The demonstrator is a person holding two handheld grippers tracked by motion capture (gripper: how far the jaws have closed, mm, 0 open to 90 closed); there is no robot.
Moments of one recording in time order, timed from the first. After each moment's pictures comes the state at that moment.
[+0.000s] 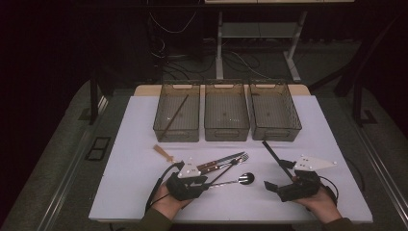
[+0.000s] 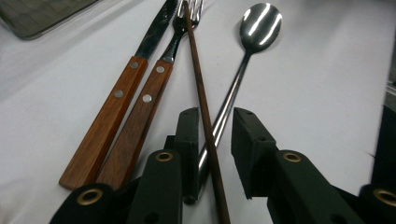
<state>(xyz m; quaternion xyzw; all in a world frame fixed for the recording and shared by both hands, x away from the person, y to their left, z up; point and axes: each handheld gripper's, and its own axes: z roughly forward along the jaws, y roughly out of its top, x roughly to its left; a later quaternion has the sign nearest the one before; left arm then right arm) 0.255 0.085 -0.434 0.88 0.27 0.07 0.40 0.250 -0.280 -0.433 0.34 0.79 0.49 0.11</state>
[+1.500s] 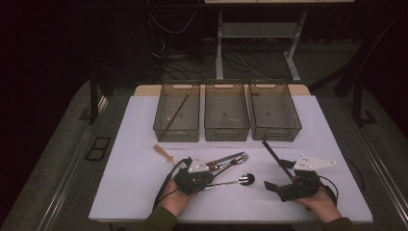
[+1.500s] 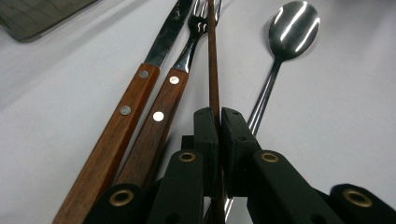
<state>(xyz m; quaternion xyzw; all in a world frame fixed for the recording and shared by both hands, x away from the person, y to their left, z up) 0.270 0.070 -0.442 0.88 0.28 0.09 0.38 0.251 -0.280 -0.433 0.34 0.80 0.49 0.11</state>
